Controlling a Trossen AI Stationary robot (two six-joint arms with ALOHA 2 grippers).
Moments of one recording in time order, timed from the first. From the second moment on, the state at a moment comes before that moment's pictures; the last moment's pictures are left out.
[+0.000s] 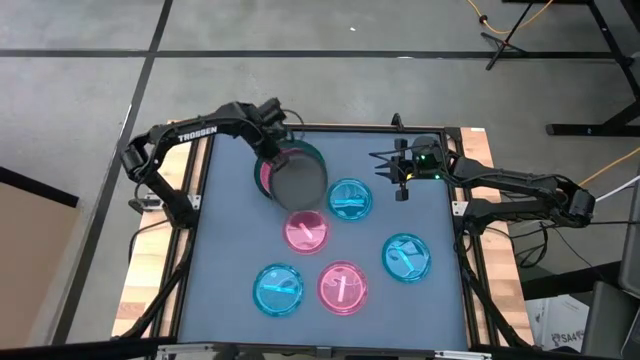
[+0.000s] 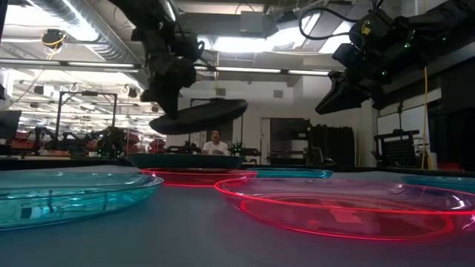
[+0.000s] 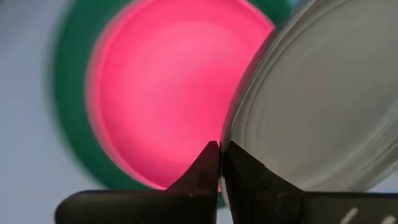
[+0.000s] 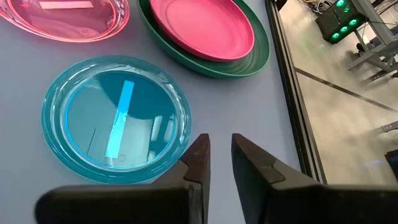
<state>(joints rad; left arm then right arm) 0.65 1.60 1.27 -0.95 0.19 -0.15 -0.50 1.05 0.53 -0.05 -0.22 -0.69</state>
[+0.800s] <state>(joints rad) 0.80 1.77 1.27 -0.96 0.22 -0.31 -0.50 1.05 0.53 -0.05 -0.22 -0.69</state>
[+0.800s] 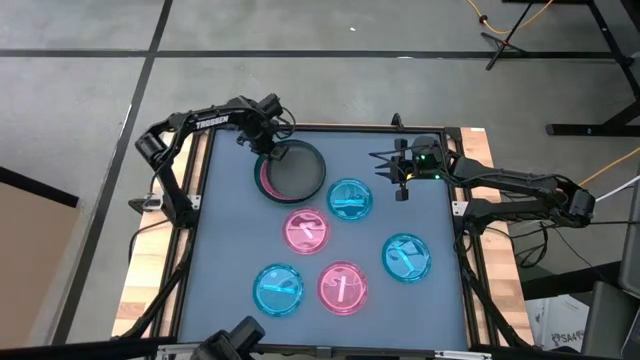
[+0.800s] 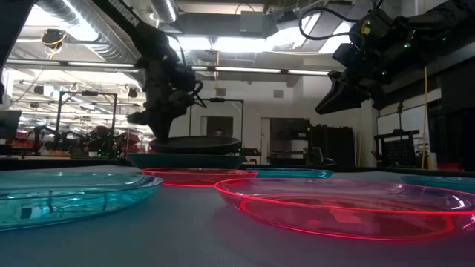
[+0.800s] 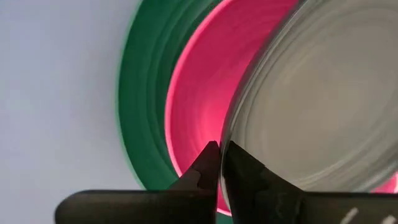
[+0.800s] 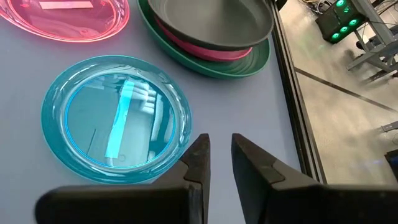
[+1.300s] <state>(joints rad) 0.83 1.81 1.27 -0.99 0.20 -0.30 -0.50 1.05 0.53 -0.05 -0.22 -0.69</state>
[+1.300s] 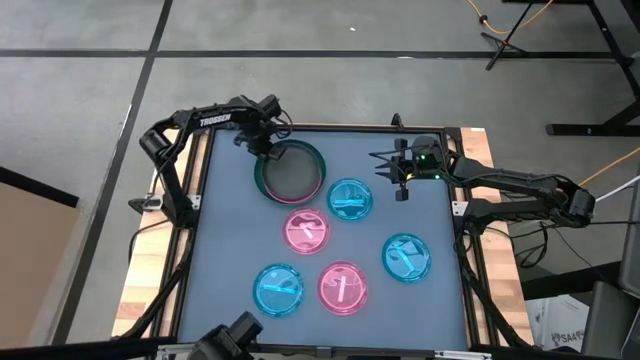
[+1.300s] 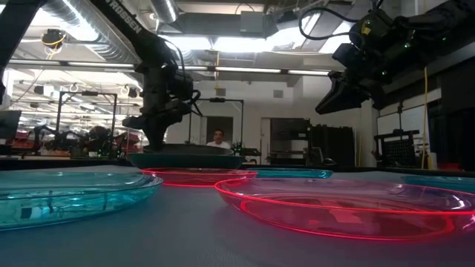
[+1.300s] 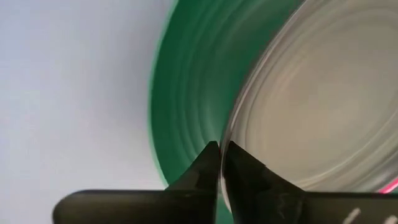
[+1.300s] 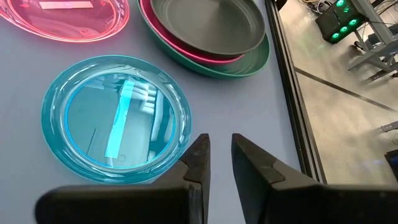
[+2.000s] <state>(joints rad) 0.80 1.81 1.27 -0.99 0.19 -0.30 -0.50 1.05 0.53 -0.05 -0.22 -0.69</state>
